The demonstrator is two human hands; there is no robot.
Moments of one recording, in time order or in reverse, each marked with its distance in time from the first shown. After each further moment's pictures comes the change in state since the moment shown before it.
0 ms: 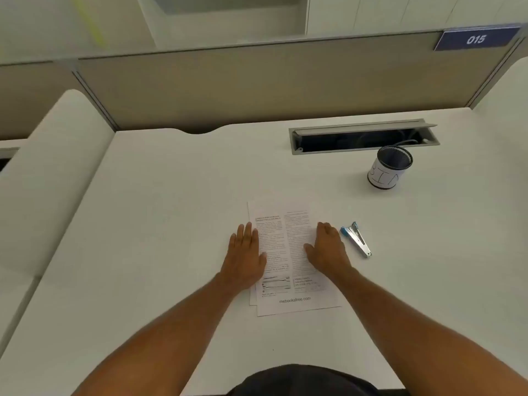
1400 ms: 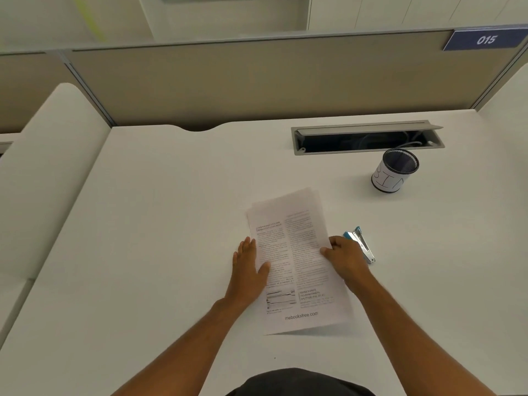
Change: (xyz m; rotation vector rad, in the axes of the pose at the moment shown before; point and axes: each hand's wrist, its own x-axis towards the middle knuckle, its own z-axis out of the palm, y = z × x) left_hand -0.017 0.011 0.015 -0.654 0.101 -0.176; right_hand -0.003 0.024 -0.016 0.678 -0.021 0.297
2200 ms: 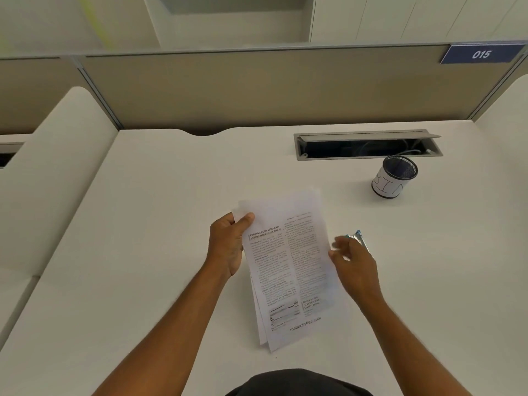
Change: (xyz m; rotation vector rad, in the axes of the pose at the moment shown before) left_hand 0.012 0.073 -0.095 -1.072 0.166 -0.251; right_hand -0.057 -0.016 -0.010 -0.022 0.199 -0.226
